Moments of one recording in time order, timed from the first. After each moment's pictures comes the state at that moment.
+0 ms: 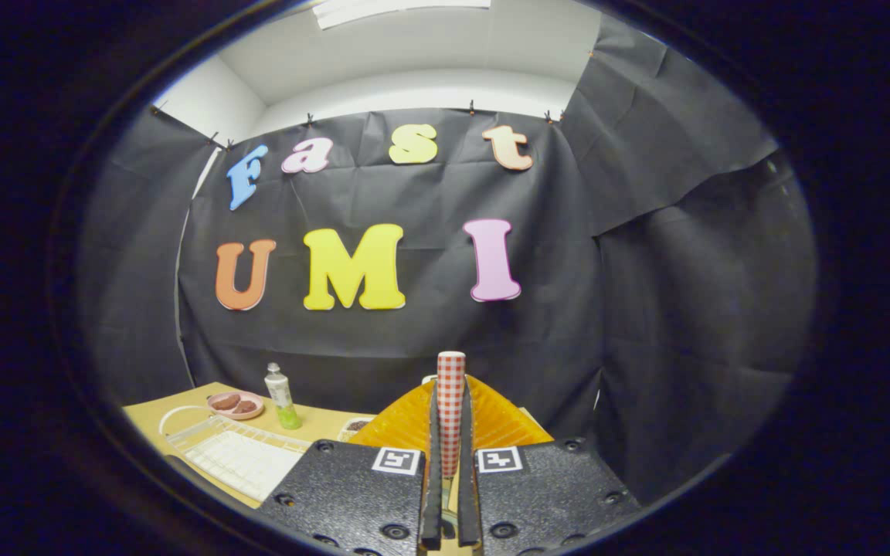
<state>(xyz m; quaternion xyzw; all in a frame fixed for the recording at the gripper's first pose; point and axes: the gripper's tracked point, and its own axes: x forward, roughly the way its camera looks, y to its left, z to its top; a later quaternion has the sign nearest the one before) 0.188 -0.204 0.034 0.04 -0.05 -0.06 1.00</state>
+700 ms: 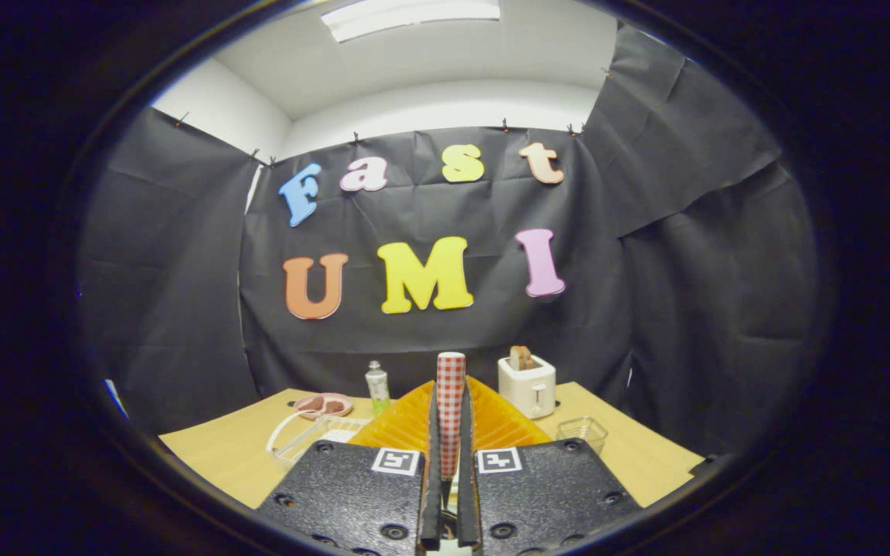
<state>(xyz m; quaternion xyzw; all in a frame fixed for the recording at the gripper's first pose) 0.045 -0.019 -0.013 0.06 -0.04 0.01 1.00</state>
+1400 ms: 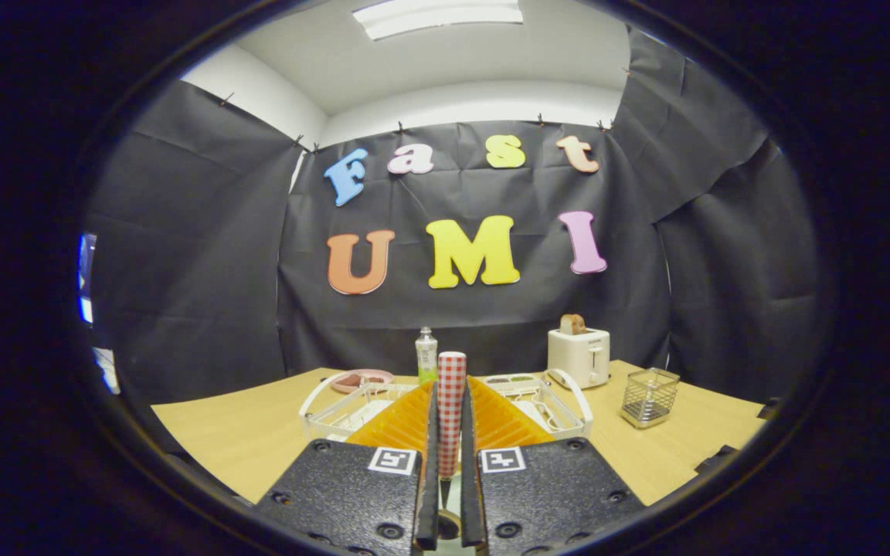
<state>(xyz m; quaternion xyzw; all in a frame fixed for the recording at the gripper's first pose) 0.065 0.067 -0.122 0.04 -0.06 0.04 1.00</state>
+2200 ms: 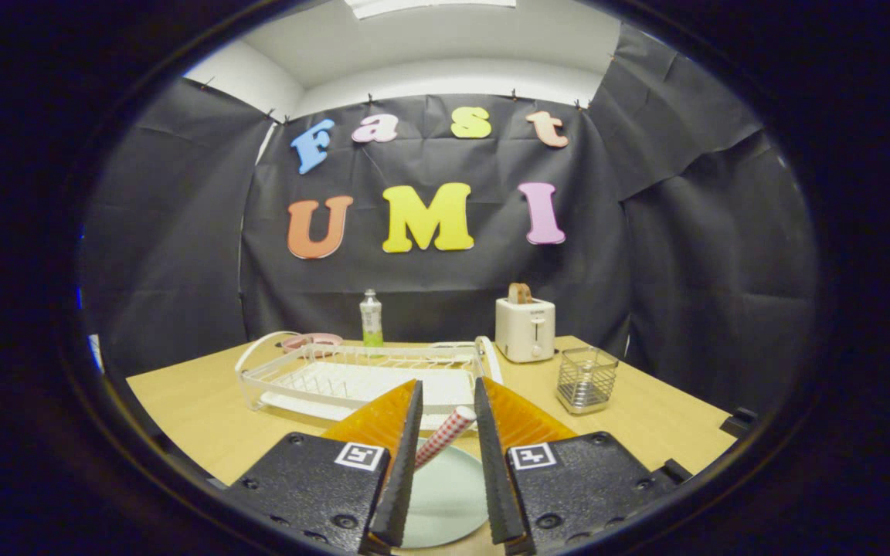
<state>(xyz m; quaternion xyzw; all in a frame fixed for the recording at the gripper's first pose) 0.066 -0.050 -0.163 0.03 0.02 -0.02 1.00</state>
